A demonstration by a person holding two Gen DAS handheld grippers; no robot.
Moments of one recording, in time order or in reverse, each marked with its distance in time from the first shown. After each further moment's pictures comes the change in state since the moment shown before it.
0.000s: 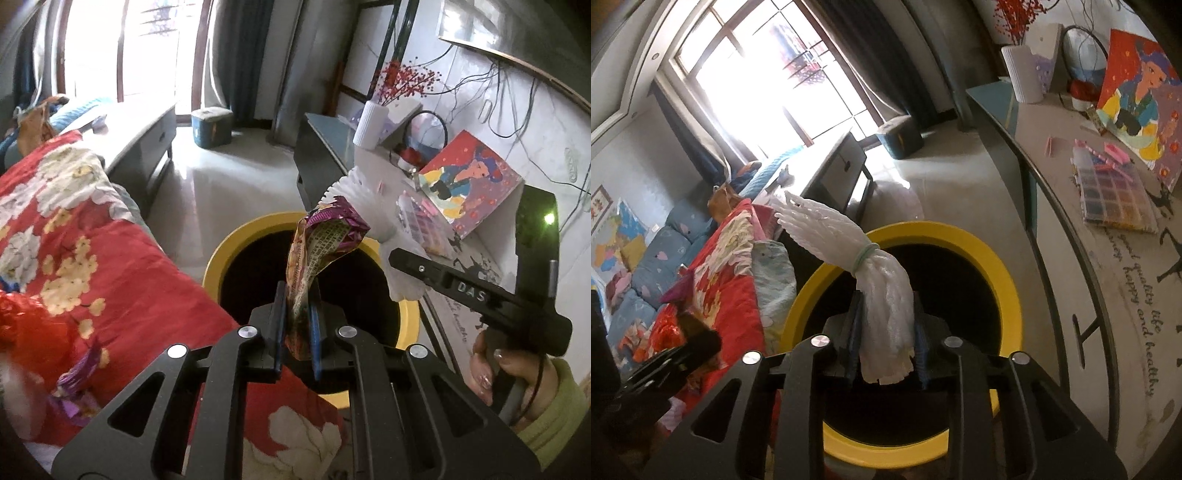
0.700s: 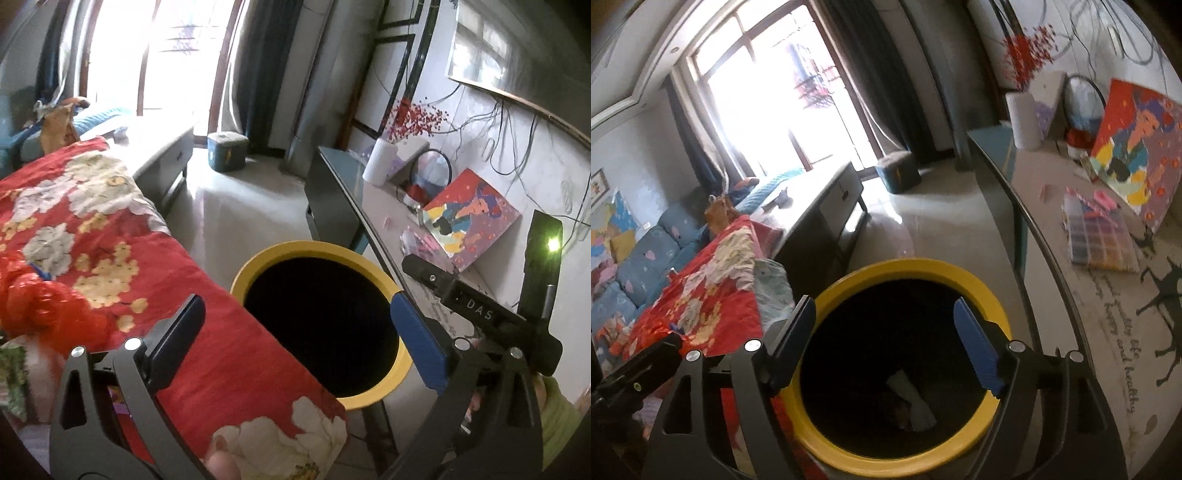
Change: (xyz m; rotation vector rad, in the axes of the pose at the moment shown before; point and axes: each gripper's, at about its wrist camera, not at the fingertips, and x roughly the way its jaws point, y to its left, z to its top) left arm -0.053 0.019 -0.008 -0.063 -0.148 0.027; right arm -0.032 0.035 -0.001 -0.113 -0.163 -0.047
